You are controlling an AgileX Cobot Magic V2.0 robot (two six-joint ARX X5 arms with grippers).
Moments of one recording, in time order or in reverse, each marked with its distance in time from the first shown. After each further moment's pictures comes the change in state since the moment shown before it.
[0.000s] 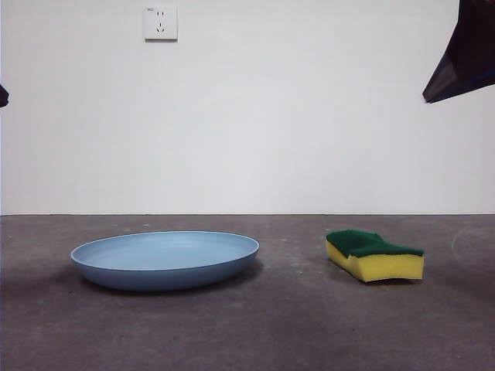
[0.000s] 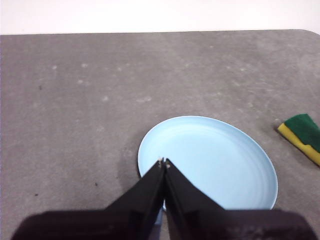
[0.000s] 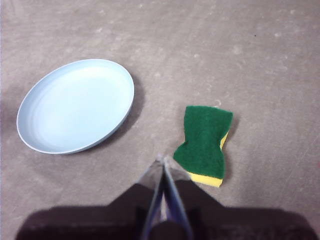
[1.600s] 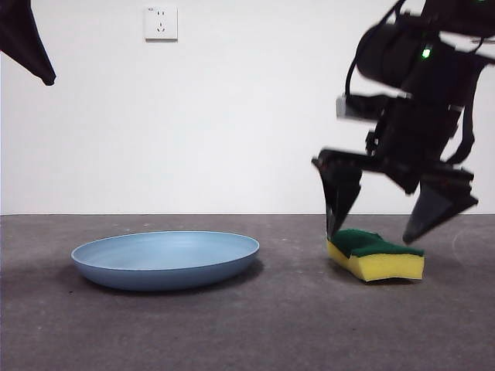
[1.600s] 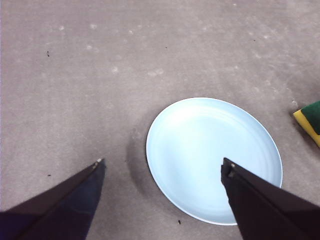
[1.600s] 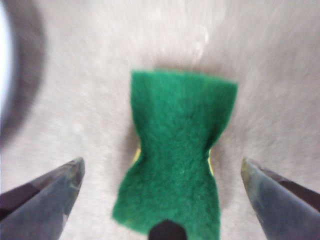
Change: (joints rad) left arm 0.000 0.286 0.336 -0.282 -0.034 -0.031; right arm -0.118 0.867 0.387 -0.037 -0.050 0.001
